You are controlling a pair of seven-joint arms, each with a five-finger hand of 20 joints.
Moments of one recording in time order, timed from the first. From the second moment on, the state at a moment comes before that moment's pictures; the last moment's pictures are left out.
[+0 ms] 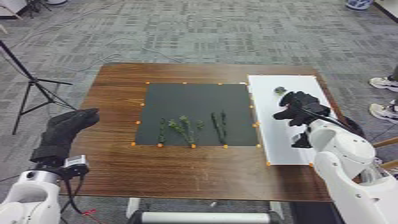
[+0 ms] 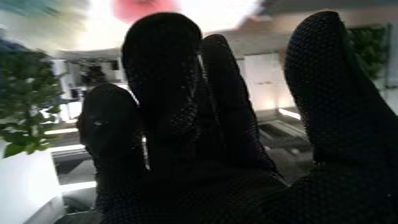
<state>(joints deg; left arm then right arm) 125.1 -56.0 -103.2 -115.7 59.3 10.6 7.4 -93.0 -57.4 82.9 -107.5 -140.7 -16.8 17.1</state>
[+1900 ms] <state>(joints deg) 125.7 -54.5 -106.7 -114.1 58.3 12.3 8.6 -84.8 -54.0 70.9 -107.4 -136.5 -5.8 12.8</state>
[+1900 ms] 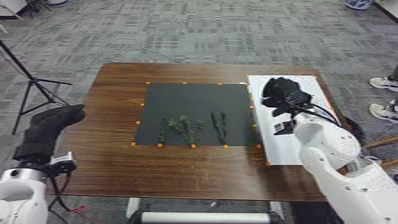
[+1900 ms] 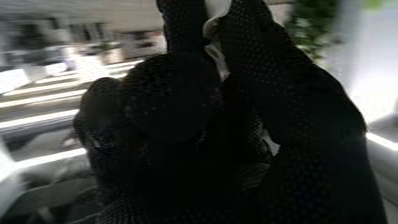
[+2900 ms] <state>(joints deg) 120.9 -53.0 -100.5 -110.4 53.3 17.3 7.7 -67.6 -78.5 50.3 -96.1 -131.9 -21.7 2.0</state>
